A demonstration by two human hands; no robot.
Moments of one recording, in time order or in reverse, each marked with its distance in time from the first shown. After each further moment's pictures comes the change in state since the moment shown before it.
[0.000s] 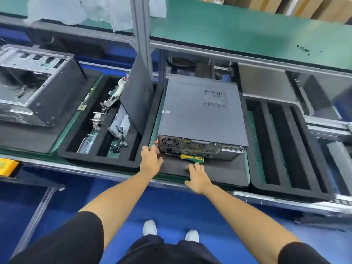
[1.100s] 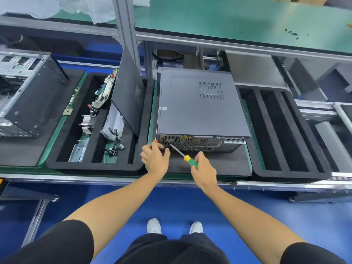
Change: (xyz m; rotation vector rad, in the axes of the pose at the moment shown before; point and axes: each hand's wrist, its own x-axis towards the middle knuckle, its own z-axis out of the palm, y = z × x) left_hand 0.010 0.003 0.024 -0.152 0.183 -0.044; right_hand 0.006 -0.014 0.019 0.289 0.511 0.208
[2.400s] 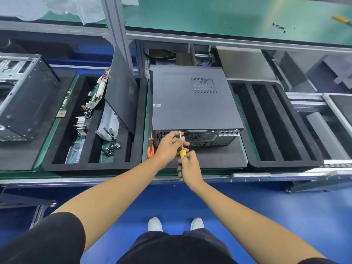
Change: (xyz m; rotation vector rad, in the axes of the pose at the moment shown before) left_hand 0.000 0.055 -0.018 -0.722 -0.668 0.038; right_hand -0.037 -0.059 -0.008 0.931 -0.135 0.305
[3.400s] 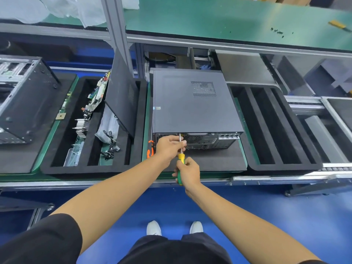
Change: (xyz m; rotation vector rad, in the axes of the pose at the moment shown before) left_hand 0.010 0.006 0.004 -0.052 0.184 -0.135; right_hand -0.006 -0.007 0.009 0.117 0.084 0.127
